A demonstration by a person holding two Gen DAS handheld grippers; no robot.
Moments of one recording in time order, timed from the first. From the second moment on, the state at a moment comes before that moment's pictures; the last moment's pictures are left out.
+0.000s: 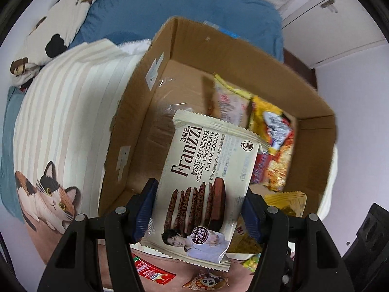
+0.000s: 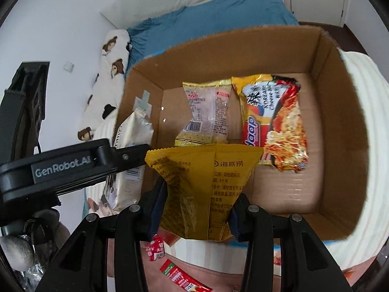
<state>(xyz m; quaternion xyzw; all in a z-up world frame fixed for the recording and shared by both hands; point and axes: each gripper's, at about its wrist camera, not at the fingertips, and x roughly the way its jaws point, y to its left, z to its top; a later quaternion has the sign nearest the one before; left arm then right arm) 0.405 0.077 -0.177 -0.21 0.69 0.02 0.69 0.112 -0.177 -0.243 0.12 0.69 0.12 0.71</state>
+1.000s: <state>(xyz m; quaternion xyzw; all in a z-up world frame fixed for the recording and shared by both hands) 0.402 0.059 -0.185 -0.14 0.68 0.02 0.72 0.118 -0.195 -0.278 0.05 0.73 0.07 0.68</state>
